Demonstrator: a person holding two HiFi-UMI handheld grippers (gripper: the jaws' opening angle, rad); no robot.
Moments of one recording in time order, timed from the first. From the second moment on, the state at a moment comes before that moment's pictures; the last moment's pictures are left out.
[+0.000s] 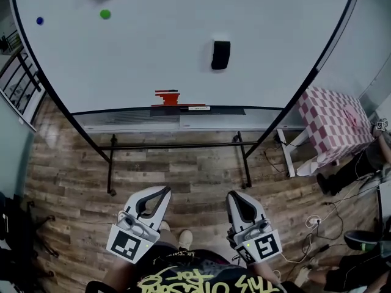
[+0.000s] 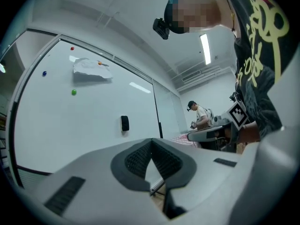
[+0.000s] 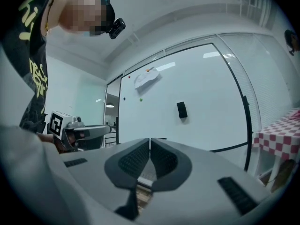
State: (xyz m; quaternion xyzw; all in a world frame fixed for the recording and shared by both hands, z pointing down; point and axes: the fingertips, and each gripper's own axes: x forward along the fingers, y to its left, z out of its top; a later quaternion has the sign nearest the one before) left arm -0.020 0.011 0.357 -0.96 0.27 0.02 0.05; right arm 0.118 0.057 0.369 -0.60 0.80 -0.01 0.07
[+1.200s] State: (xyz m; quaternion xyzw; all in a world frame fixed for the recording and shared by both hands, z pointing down) left arm 0.006 -0.086 0.350 -0.96 0.26 0.03 0.06; right arm 0.138 -0.040 0.348 -0.60 0.80 0.02 0.09
